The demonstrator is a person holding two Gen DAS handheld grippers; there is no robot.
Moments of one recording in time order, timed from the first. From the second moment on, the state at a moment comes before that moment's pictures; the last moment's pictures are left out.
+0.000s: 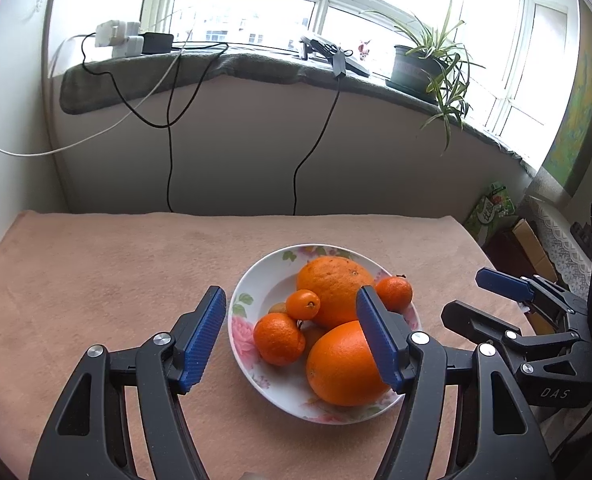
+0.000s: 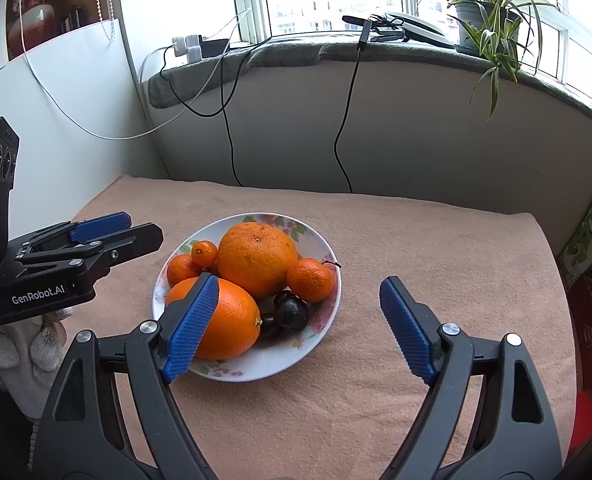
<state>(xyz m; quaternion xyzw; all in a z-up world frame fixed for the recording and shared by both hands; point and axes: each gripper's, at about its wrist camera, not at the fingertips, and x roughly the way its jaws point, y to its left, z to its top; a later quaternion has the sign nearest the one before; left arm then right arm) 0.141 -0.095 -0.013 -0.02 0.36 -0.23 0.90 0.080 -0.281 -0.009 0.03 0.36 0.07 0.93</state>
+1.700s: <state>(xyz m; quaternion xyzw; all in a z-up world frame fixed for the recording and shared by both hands) 0.052 -0.064 0.016 -0.01 0.30 -0.18 0.94 0.010 -0.270 0.009 0.05 0.30 0.03 0.95</state>
